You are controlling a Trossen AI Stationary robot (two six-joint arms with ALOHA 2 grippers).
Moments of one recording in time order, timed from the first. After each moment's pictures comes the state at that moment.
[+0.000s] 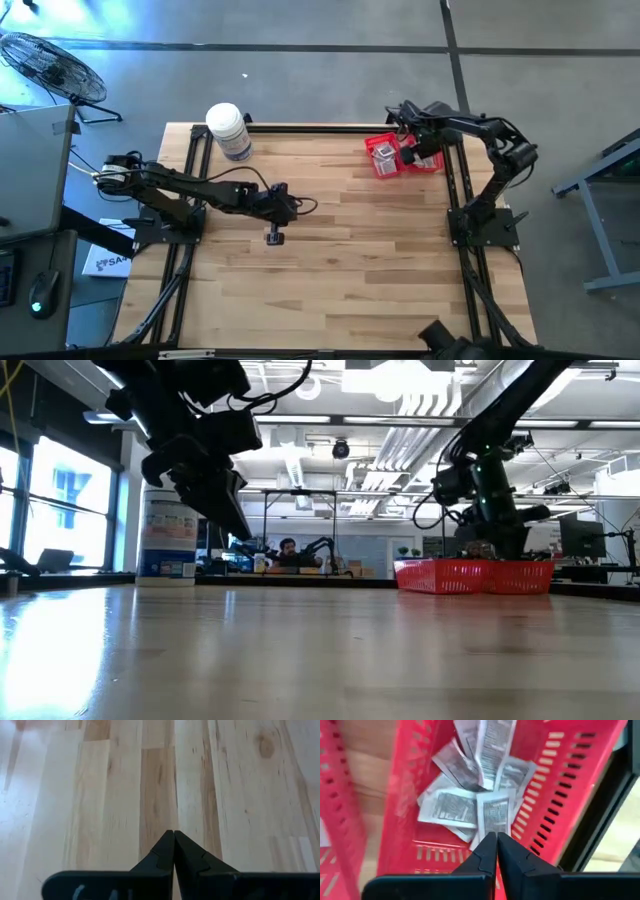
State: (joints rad) left arm -0.02 1.42 0.77 -0.21 -0.09 0.06; right arm -0.97 1.70 1.08 -1.06 0.26 0.31
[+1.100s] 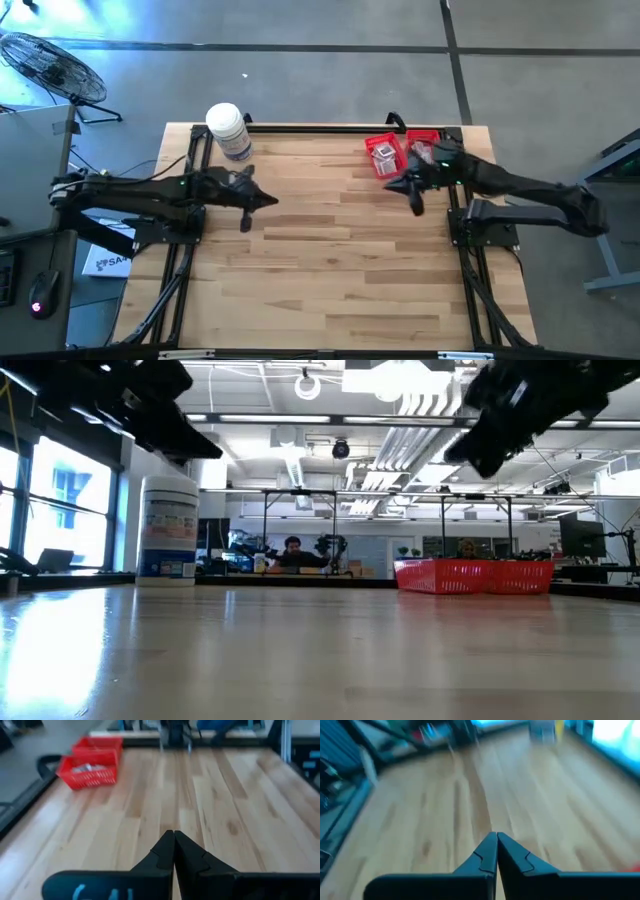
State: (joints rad) left arm 0.10 0.81 0.45 0.02 0.04 0.05; right arm -0.43 0.82 0.57 -0.23 -0.40 0.08
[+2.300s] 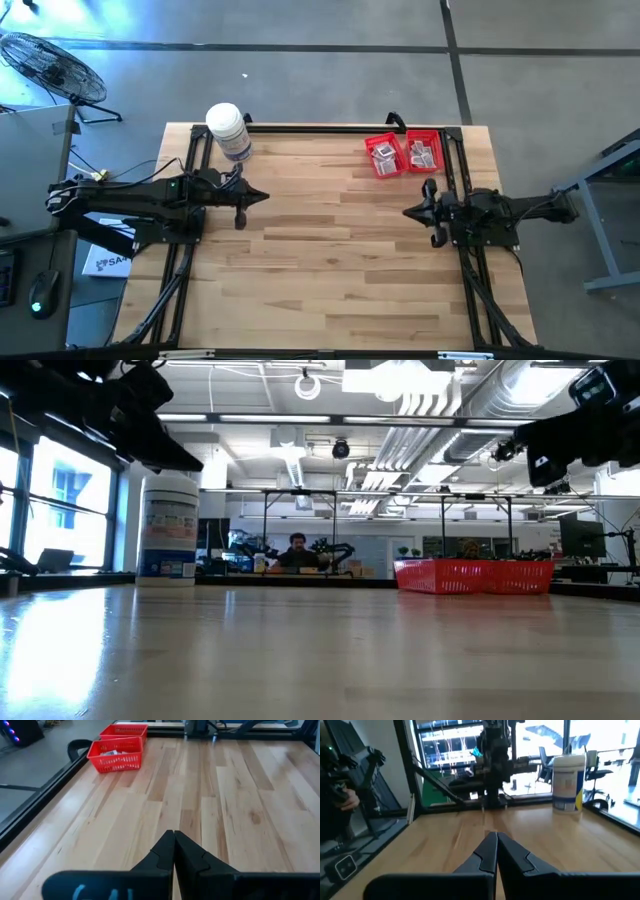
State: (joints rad) left arm 0.11 0.65 0.37 -0.07 -0.07 0.02; right arm 0.10 0.01 0.01 0.05 0.06 0.11
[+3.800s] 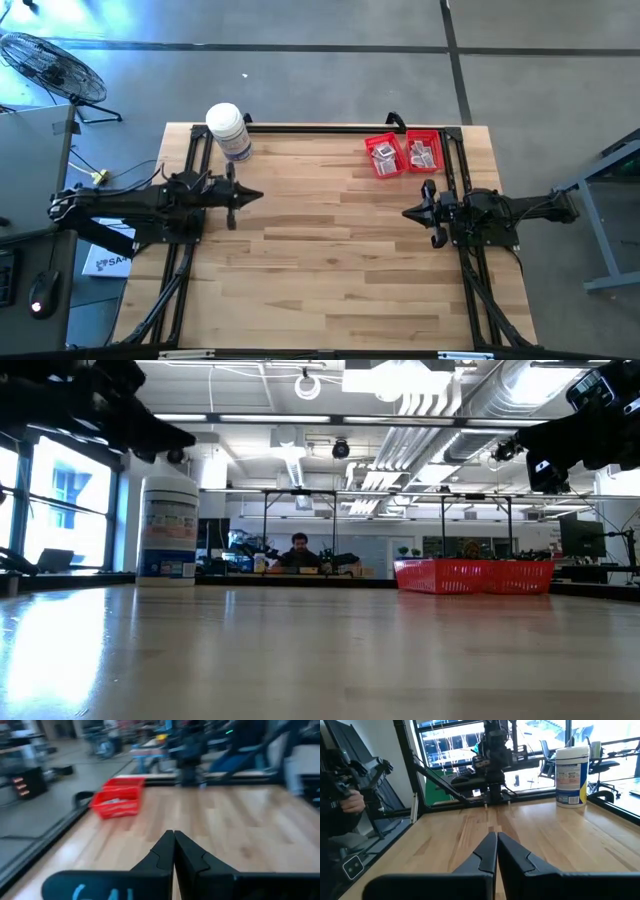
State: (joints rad) left arm 0.11 0.43 0.23 0.12 -0.04 0.08; right arm 0.10 0.02 0.01 0.04 0.06 0.16
